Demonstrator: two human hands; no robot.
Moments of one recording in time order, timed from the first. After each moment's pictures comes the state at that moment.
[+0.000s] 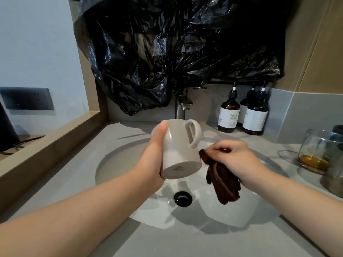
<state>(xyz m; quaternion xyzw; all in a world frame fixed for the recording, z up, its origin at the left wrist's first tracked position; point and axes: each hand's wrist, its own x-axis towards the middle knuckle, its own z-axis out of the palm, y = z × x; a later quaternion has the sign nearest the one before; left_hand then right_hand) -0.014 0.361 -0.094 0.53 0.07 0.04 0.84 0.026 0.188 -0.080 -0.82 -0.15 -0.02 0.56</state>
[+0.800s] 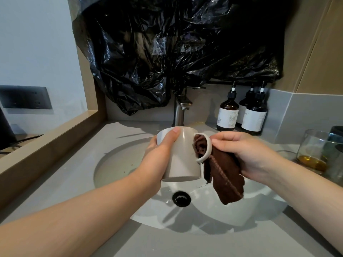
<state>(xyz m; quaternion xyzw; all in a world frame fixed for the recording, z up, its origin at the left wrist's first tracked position) -0.013 0.354 -0.097 0.61 0.09 0.11 0.78 0.029 0.177 -0.060 -0.69 -0.17 0.16 0.69</state>
